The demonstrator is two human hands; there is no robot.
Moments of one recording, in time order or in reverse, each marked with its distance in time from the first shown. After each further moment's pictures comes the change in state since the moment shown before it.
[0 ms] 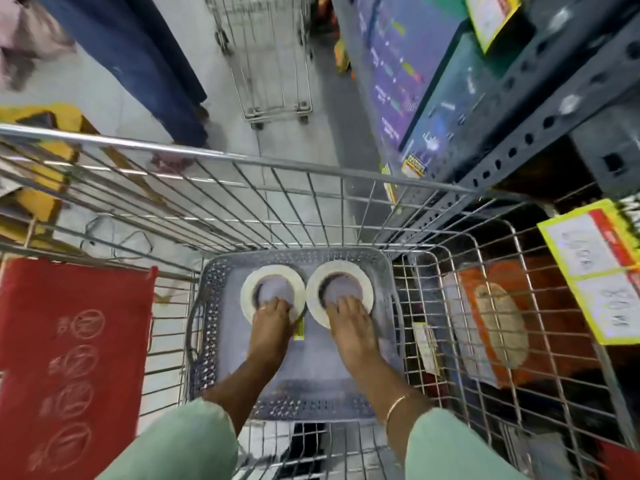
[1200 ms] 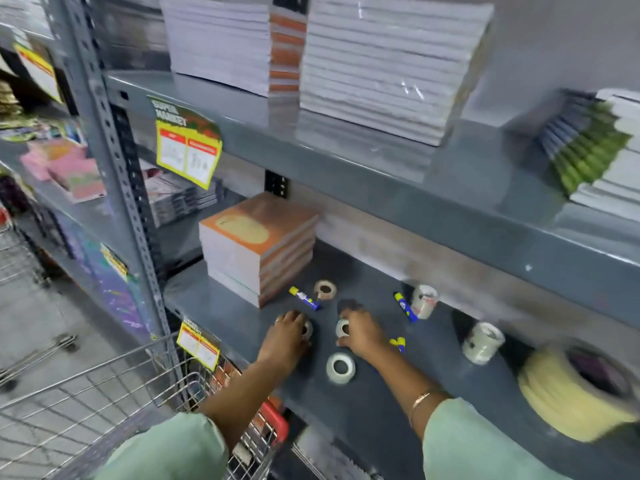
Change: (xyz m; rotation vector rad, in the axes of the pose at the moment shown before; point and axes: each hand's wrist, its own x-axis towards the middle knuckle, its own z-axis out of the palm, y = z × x) left_hand -0.160 0.439 -0.166 0.053 -0.013 0.936; right_hand -0.343 0.232 -0.305 0.355 0.243 0.957
